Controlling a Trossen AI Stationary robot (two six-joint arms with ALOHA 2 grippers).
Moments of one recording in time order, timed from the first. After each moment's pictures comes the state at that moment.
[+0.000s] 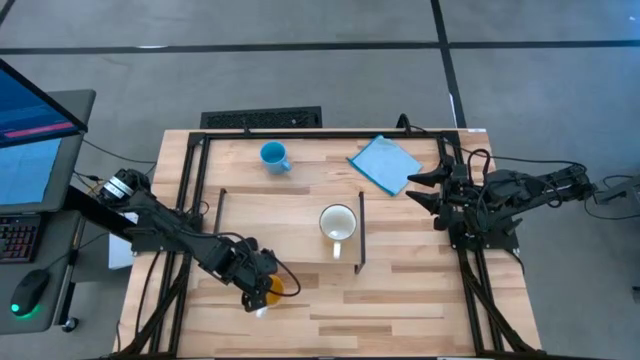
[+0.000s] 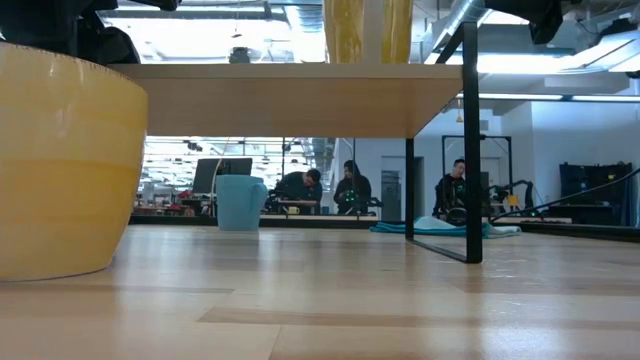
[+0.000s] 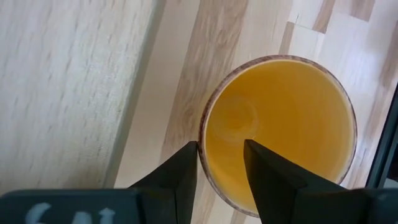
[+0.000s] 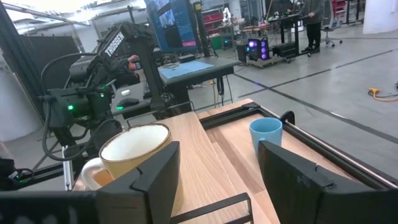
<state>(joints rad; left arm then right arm) -0.56 1.54 1.12 -0.84 -0.13 -0.83 0.27 0.46 0.61 -0.21 0.47 0.20</state>
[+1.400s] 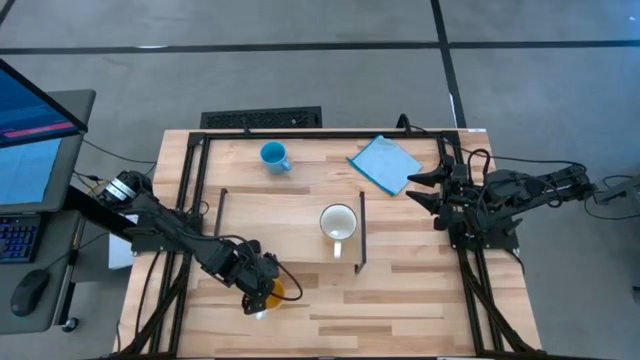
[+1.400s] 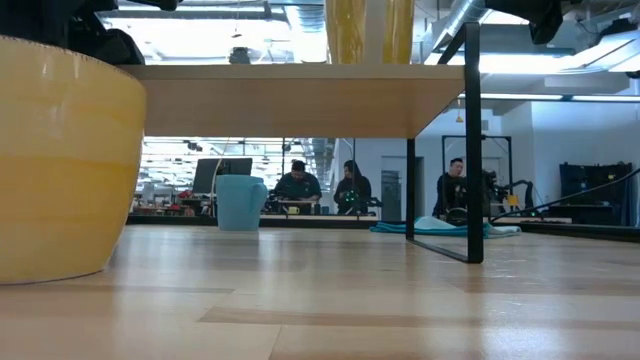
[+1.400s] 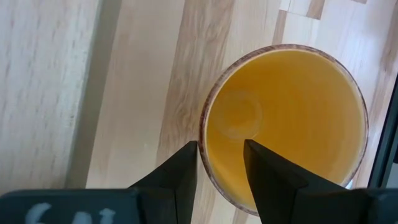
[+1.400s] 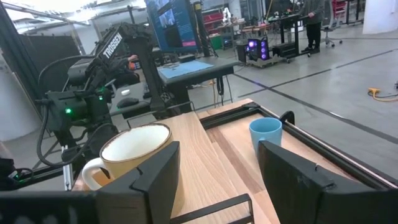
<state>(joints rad) -0.55 1.58 1.13 -0.81 -0.10 -0.77 0.27 0.46 0.61 -0.21 0.47 0.20</state>
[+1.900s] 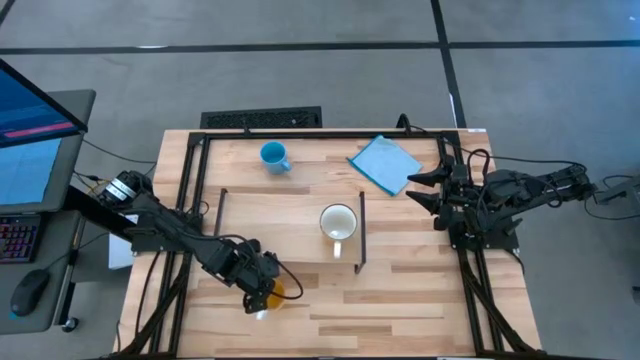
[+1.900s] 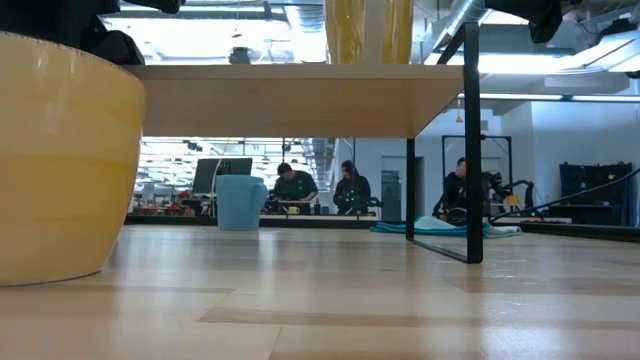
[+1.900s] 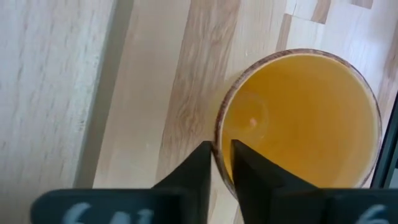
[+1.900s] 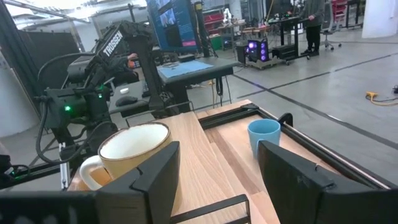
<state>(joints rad) -0.55 1.58 1.12 -0.81 -0.11 -0.79 0.27 0.46 0.61 -0.21 0.47 0.18</state>
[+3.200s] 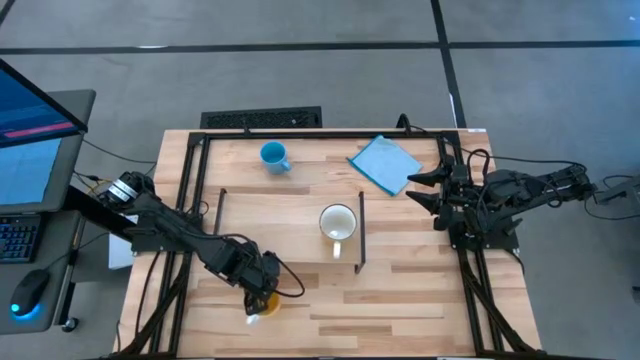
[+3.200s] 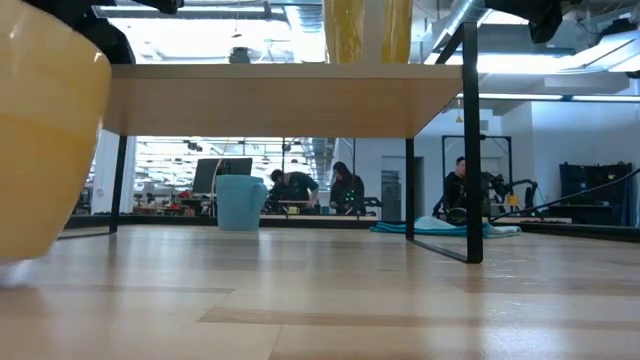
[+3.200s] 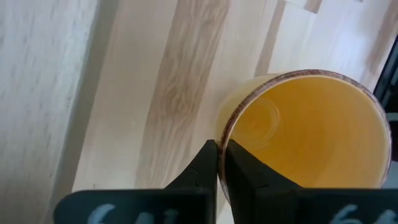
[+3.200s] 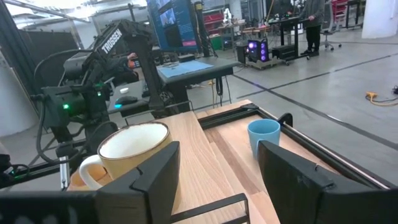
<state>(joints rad) -0.55 1.59 1.19 -0.90 -0.02 -0.86 0.27 0.46 0.61 -0.21 0.47 0.17</state>
